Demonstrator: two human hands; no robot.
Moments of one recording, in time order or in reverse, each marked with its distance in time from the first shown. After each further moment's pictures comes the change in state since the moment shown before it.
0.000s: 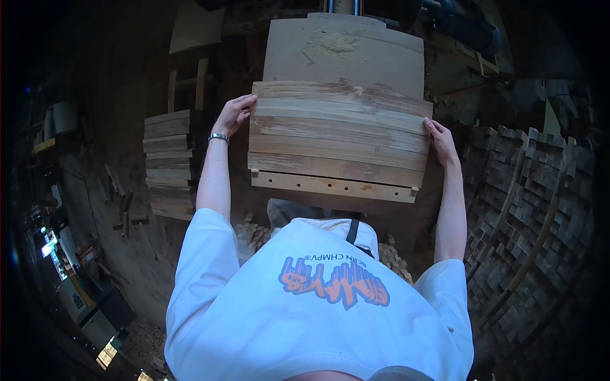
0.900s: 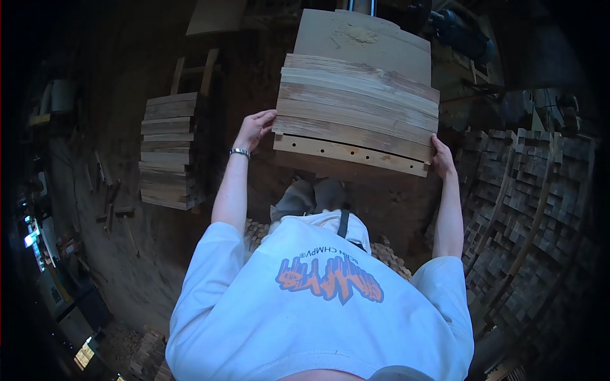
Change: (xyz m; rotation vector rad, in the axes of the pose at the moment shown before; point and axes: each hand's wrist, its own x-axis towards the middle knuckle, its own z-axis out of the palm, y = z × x) left_hand -0.091 -0.099 -0.015 -0.179 0.038 0.062; right_hand -0.071 0.064 0.015 0.343 -0.027 0.013
